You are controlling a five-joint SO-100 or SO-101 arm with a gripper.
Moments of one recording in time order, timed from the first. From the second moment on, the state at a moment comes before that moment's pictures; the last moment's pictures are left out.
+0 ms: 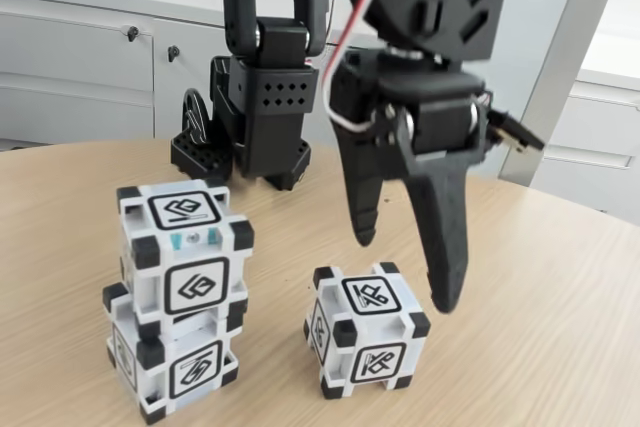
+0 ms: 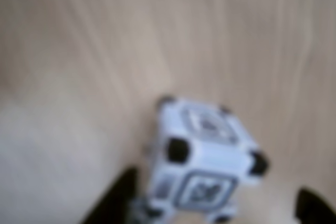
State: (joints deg) arm 0.8 99.1 110.2 70.0 -2.3
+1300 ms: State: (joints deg) arm 7.1 85.4 110.0 64.3 -4.7
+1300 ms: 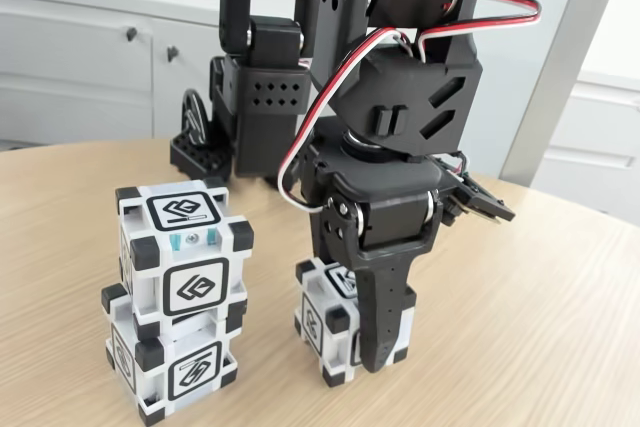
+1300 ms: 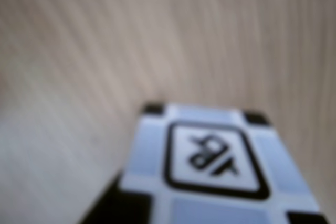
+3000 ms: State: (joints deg) arm 26.9 107.9 69.6 98.1 -11.4
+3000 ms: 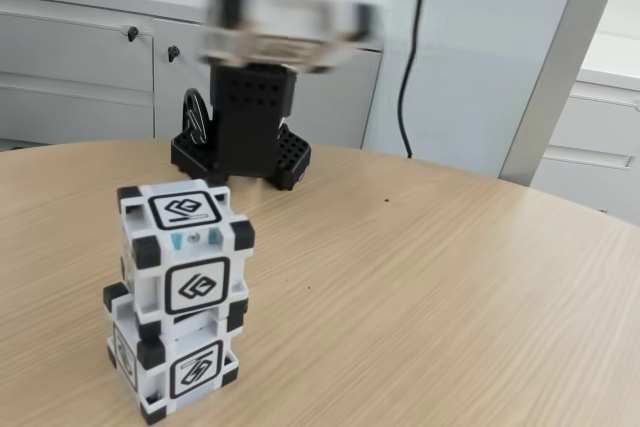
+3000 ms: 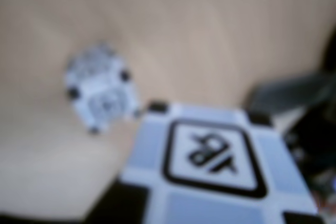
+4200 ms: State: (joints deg) arm 38.5 99.8 74.6 98.1 -18.9
